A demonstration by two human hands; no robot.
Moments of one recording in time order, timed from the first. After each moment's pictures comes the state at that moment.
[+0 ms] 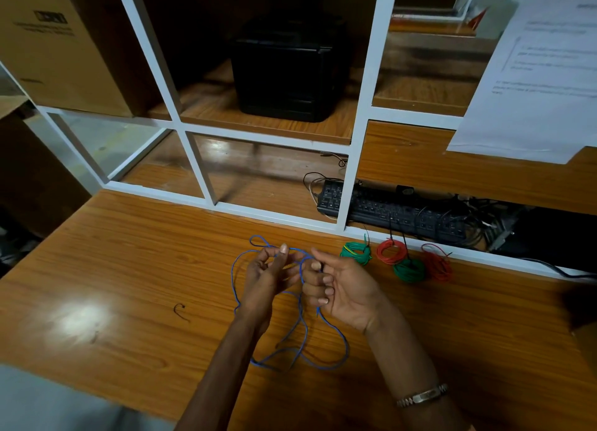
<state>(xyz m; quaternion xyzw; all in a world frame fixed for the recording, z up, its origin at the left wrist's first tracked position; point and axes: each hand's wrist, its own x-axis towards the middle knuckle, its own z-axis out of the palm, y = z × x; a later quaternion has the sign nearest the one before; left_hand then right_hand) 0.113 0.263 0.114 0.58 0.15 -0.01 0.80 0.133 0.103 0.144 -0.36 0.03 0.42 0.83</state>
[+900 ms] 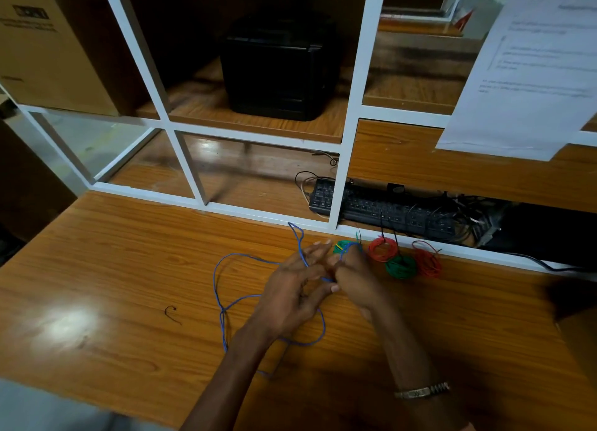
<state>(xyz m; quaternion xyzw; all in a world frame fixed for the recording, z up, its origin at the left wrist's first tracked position) 0.111 0.238 0.108 0.86 -0.25 0.11 0.44 0.143 0.077 0.127 -0.78 0.08 0.16 0.60</state>
